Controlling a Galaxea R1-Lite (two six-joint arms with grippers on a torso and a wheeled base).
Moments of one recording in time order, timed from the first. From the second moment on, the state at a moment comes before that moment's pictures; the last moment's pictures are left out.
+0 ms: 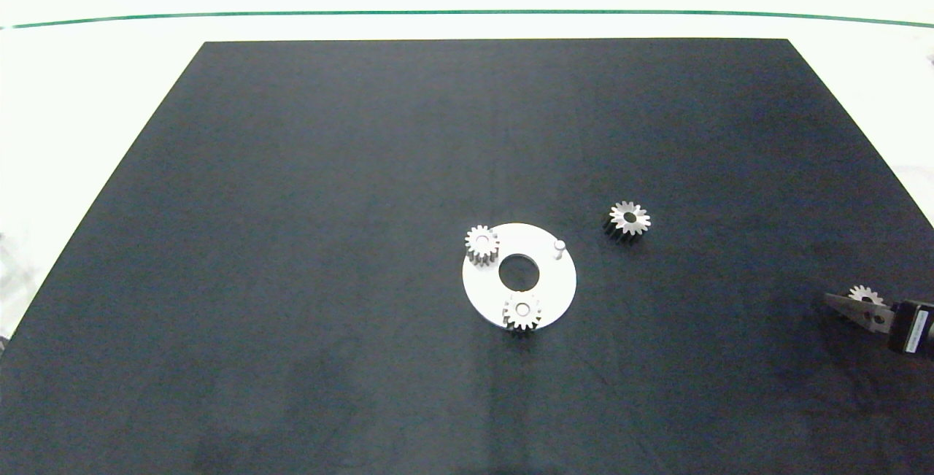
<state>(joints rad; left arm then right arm) -0.19 0.33 -0.48 0.54 0.03 0.02 -0.46 1.50 -0.42 -0.62 0.39 0.00</state>
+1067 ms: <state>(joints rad) -0.19 0.33 -0.48 0.54 0.03 0.02 -0.46 1.50 -0.42 -0.63 0.38 0.00</state>
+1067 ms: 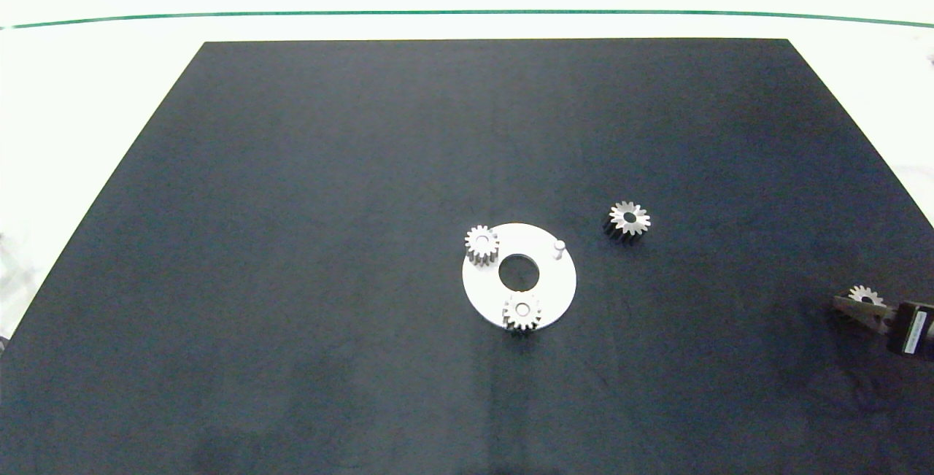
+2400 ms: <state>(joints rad) -0.19 0.32 -0.47 0.54 0.03 0.02 -0.46 1.50 -0.42 -0.63 0.38 -0.02</state>
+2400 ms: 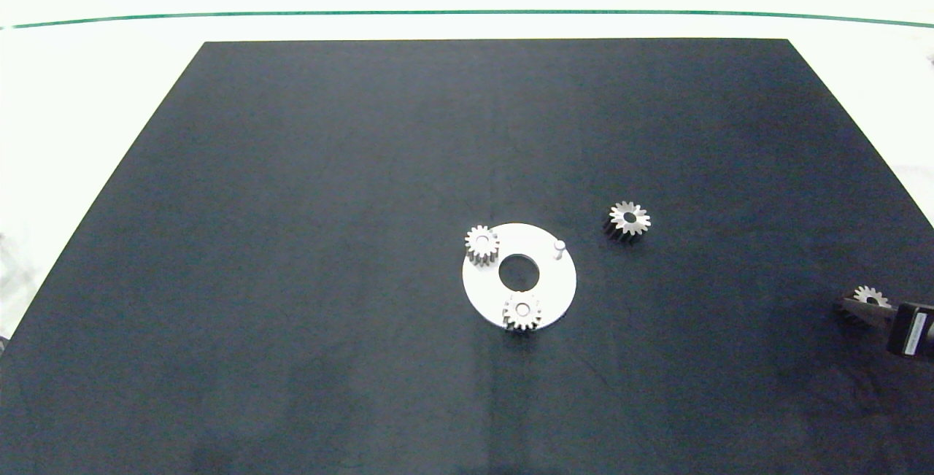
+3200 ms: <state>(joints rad) -0.19 0.31 -0.46 0.54 0.03 0.02 -0.46 1.46 -0.41 -0.62 0.39 -0.01</state>
